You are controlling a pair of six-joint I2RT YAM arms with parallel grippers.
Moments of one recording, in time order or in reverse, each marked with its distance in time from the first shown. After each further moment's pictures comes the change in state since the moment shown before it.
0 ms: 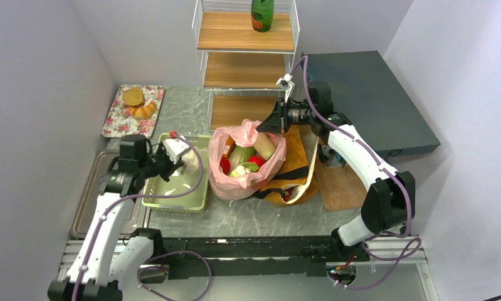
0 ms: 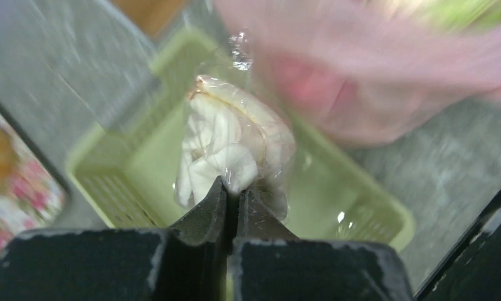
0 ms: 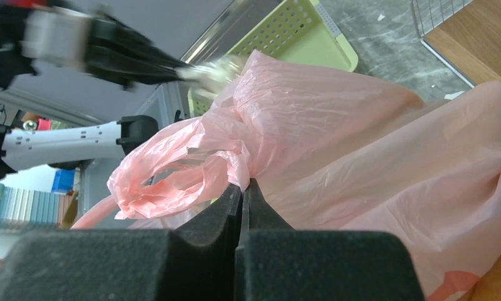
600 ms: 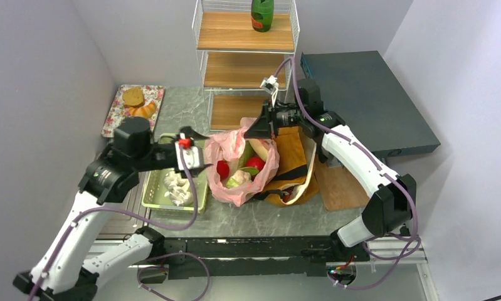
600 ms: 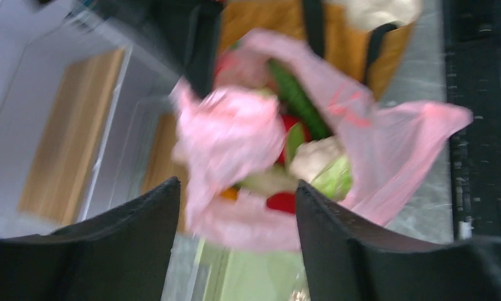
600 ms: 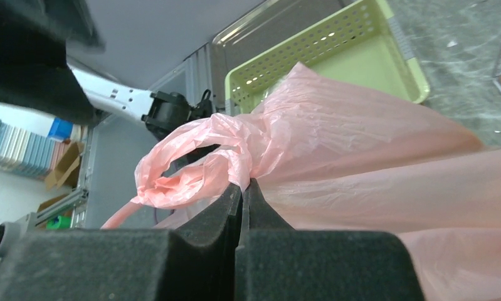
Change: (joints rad) left arm -0.325 0.093 0.377 -0.104 0.087 0.183; right arm 0.122 -0.010 0.098 -0.080 -0.041 -0.094
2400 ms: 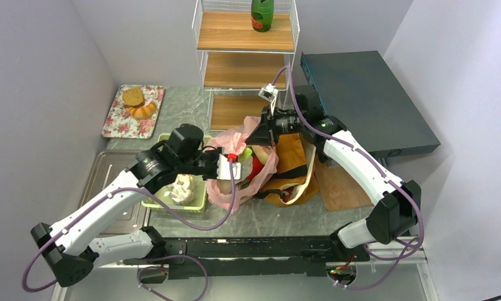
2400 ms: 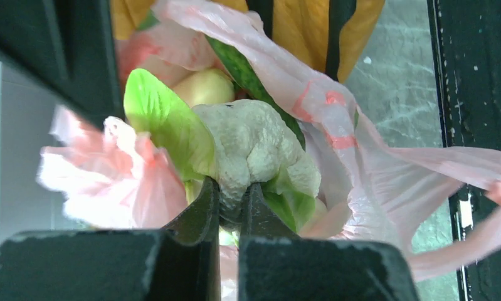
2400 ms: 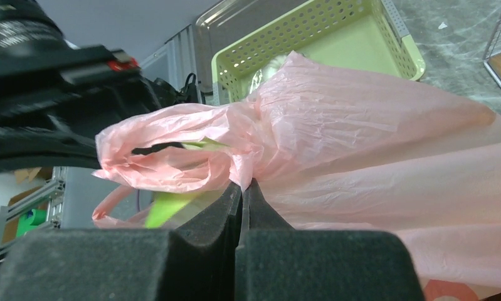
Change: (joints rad) left arm -0.372 0.207 -0.116 0.092 -0.249 0.045; right arm 0.050 -0.060 -0.051 -0.067 0.079 -0.087
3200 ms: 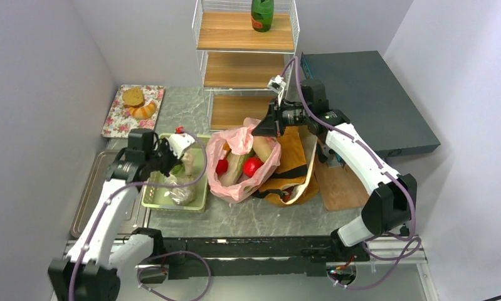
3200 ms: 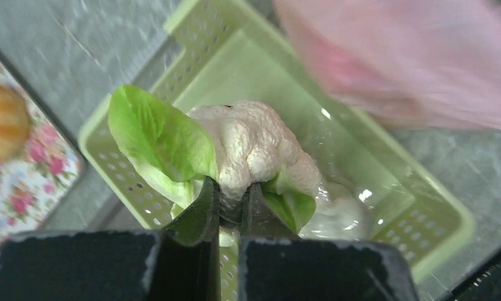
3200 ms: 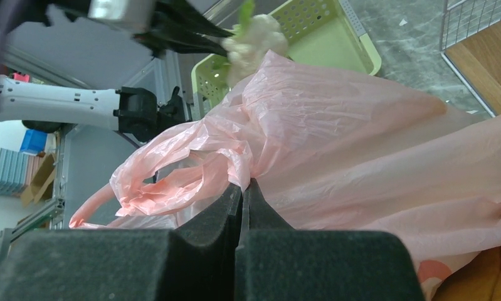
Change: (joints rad) left arm 0.634 -0.224 -0.275 -0.005 -0.037 -0.164; right arm -0.100 0.058 0.042 -0.013 -0.034 0.009
